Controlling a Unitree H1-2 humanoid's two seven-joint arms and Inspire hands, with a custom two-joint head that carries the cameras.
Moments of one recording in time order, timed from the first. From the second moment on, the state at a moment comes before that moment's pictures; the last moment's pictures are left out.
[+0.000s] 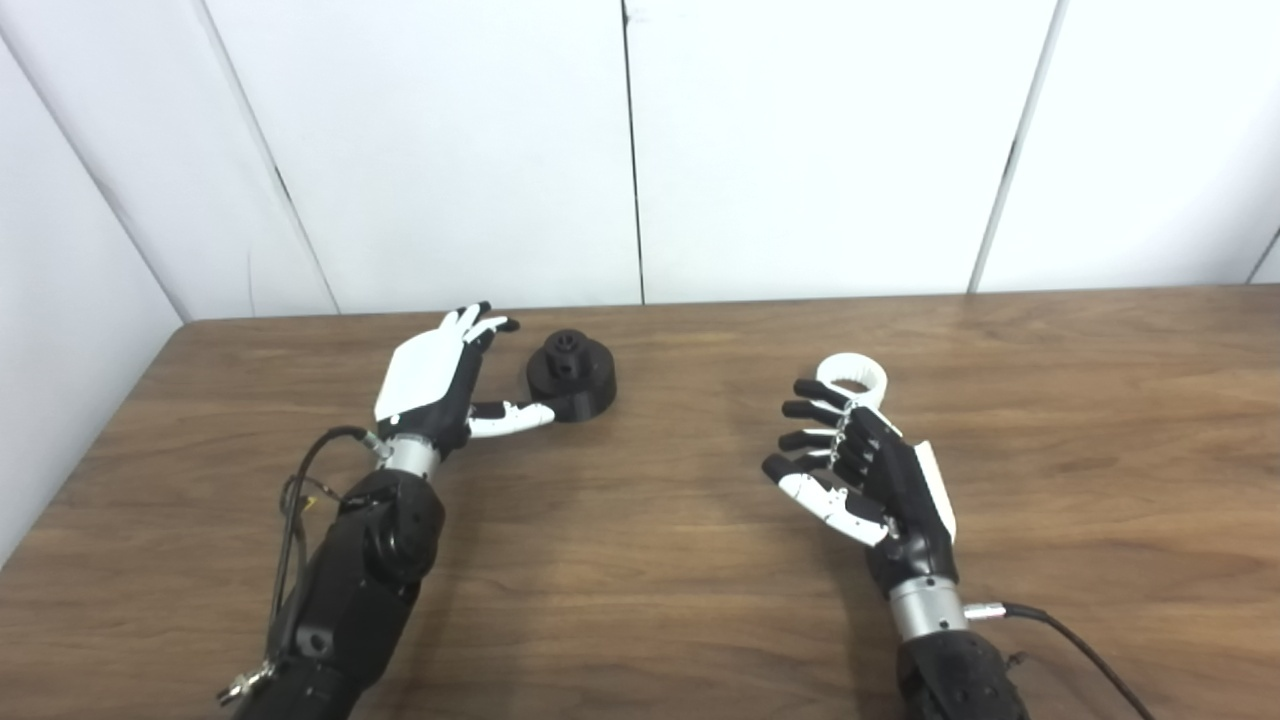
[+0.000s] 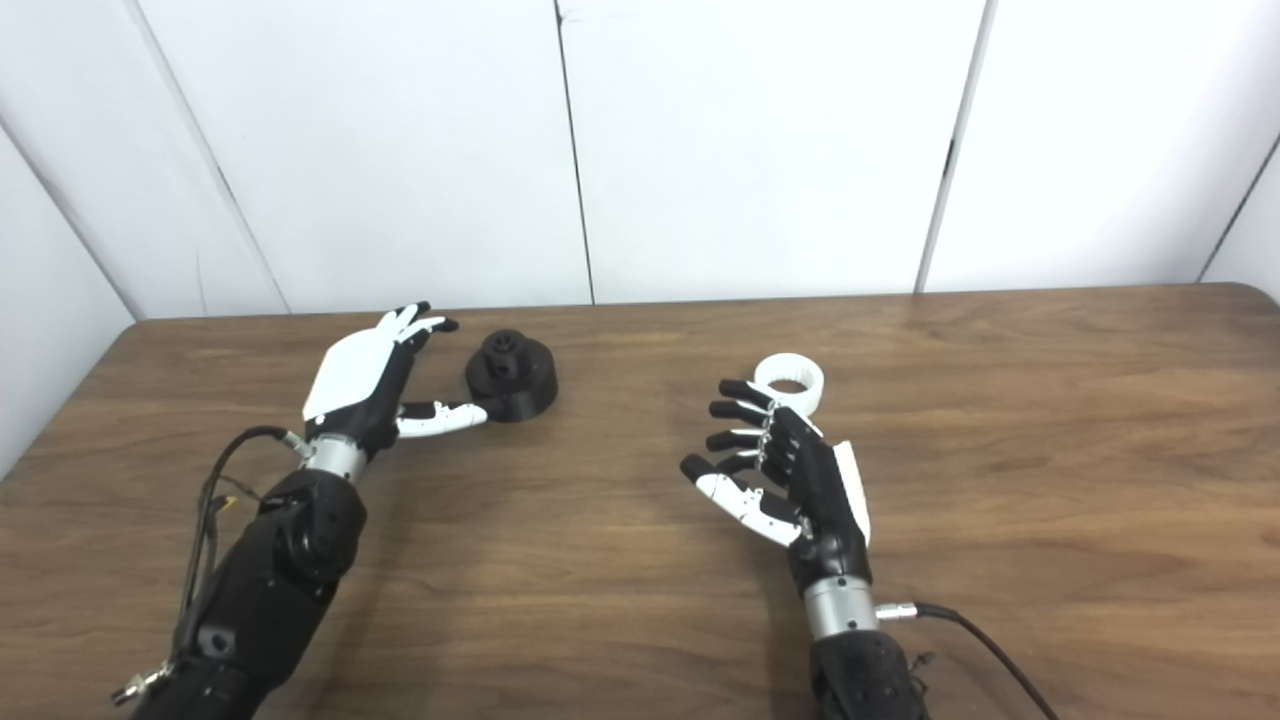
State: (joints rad) left arm -0.51 0.30 -0.20 0.45 0.73 0.05 0.15; right arm -0.12 0.05 0.07 0.01 -0.10 -0.10 -0.08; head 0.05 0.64
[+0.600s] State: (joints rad) left arm -0.55 0.30 -0.26 0.52 0.73 0.07 0.15; right arm -0.12 0.05 0.07 0.01 -0.10 -0.09 -0.08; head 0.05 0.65
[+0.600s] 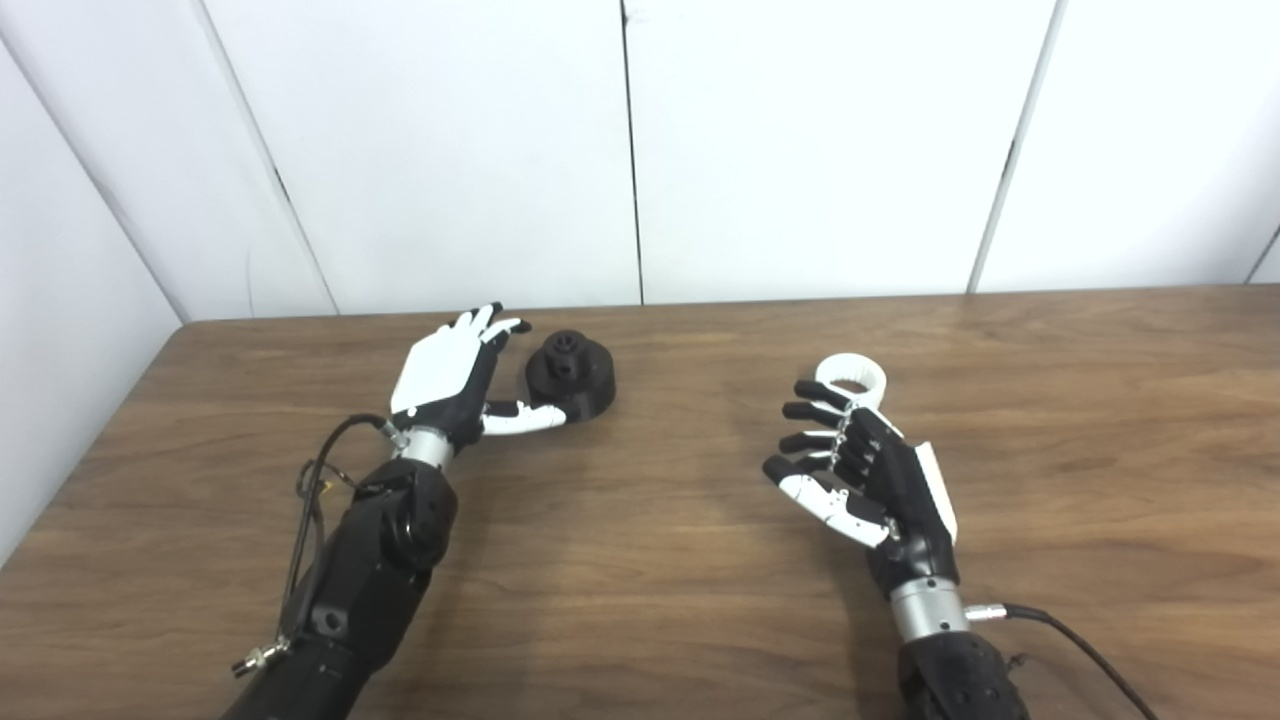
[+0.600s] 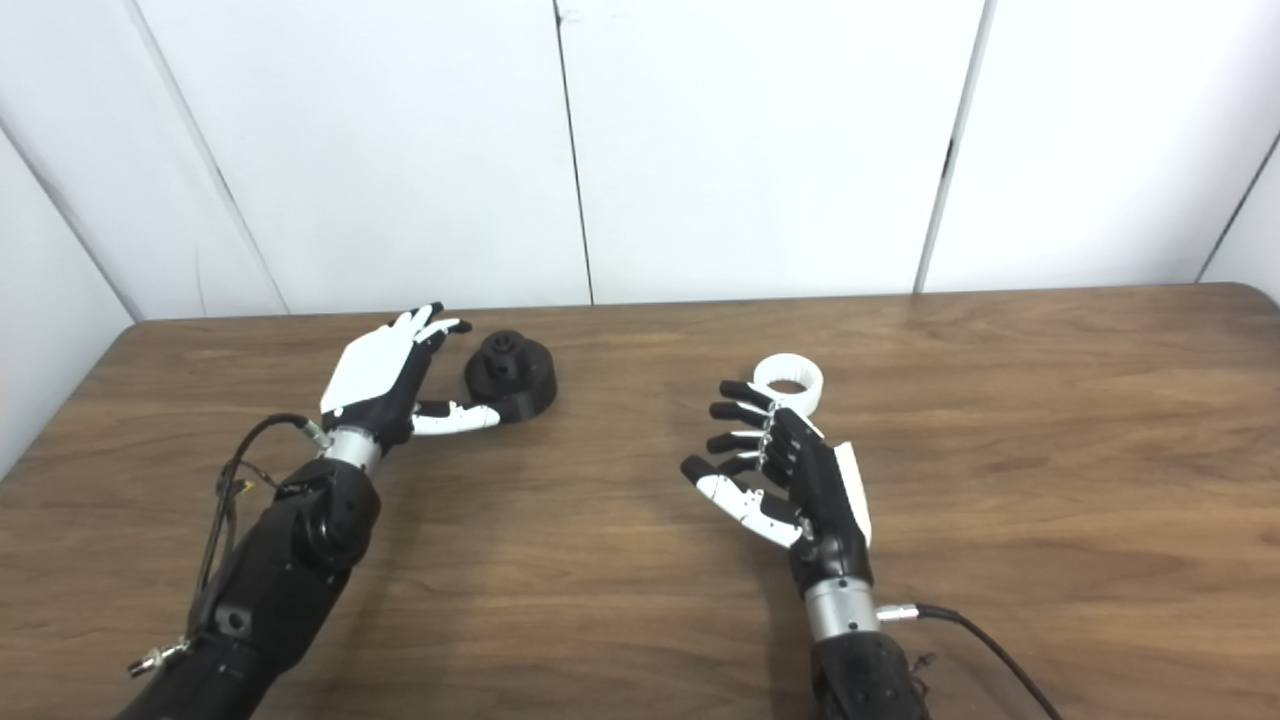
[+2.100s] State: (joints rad) left arm -0.62 0.26 -0.31 0.71 0.69 0.06 0.17; right arm -0.09 0.05 0.06 -0.03 -0.11 -0.06 -0.08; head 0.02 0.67
